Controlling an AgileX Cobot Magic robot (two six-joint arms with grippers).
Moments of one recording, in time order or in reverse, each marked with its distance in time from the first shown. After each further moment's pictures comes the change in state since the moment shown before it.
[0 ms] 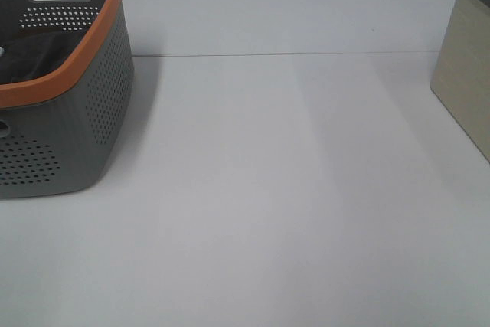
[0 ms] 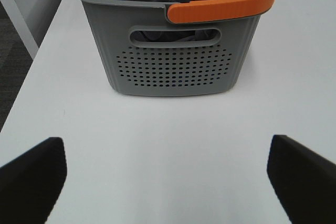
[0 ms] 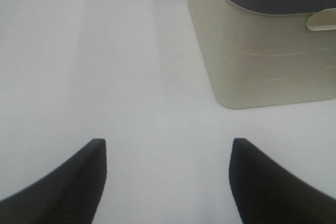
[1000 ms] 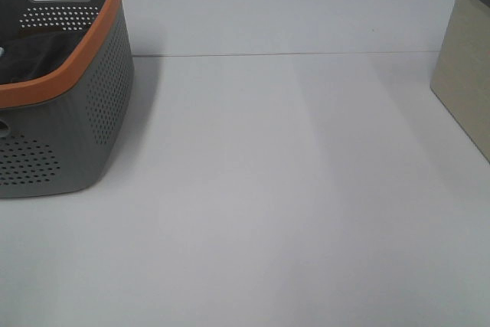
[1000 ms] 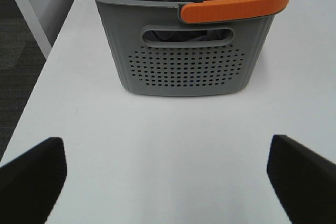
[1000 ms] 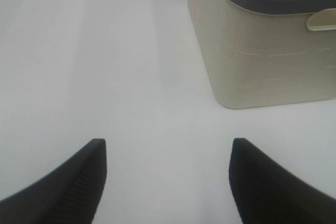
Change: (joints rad) left arm 0.000 0.000 0.000 0.040 0.000 -0.014; right arm 0.000 0.000 0.000 0.000 0.000 0.000
